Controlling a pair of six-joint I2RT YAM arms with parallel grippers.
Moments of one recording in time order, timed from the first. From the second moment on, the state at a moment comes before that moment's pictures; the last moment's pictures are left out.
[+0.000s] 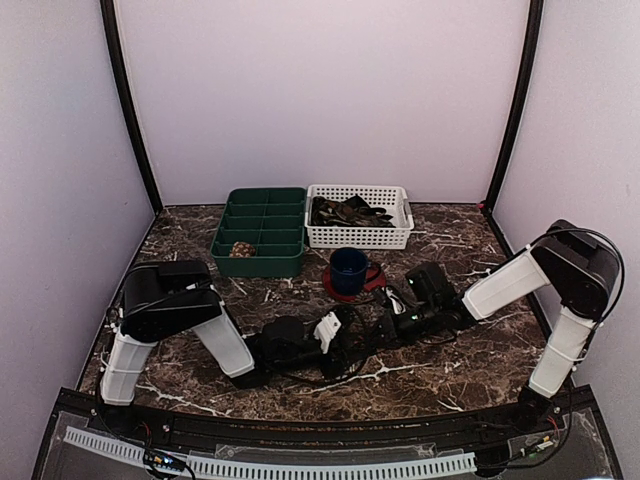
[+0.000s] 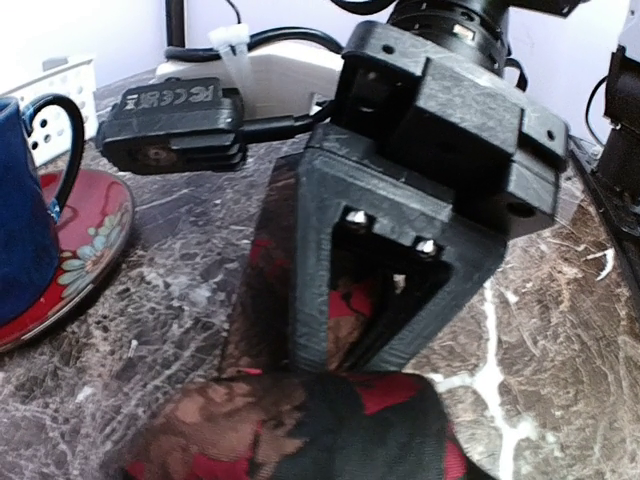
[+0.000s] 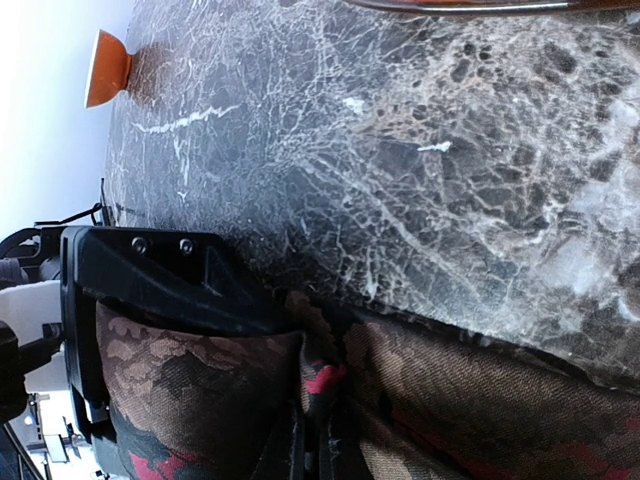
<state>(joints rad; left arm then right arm) -1.12 2.22 0.81 1.16 0.05 -0.08 0.69 1.76 0.64 0.23 -0.65 0.63</state>
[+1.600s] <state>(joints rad) -1.10 2.04 0.76 0.80 0.16 0.11 0.73 1.71 0.74 0.09 -0.69 0.59</state>
